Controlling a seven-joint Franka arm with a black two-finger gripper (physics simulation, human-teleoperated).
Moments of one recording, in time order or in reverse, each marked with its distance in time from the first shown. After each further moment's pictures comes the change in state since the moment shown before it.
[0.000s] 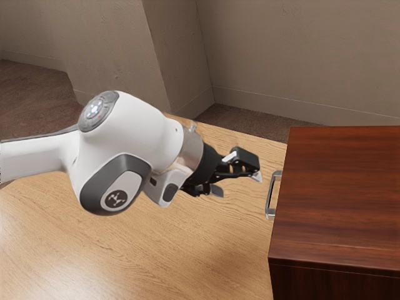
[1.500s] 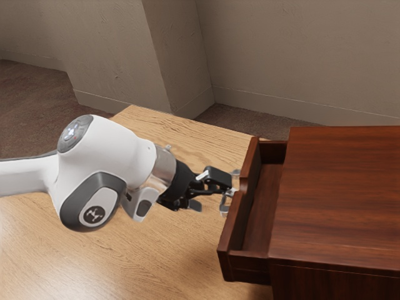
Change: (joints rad) arm 0.061 -0.105 0.045 -0.168 0.014 0.093 0.121
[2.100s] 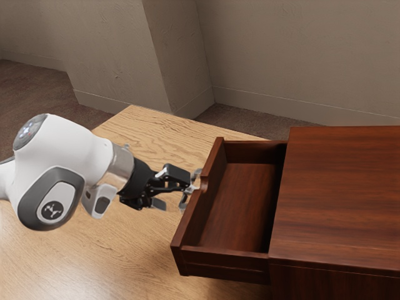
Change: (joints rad) arm 0.207 -0.141 -0.085 -0.088 0.000 -0.069 0.073
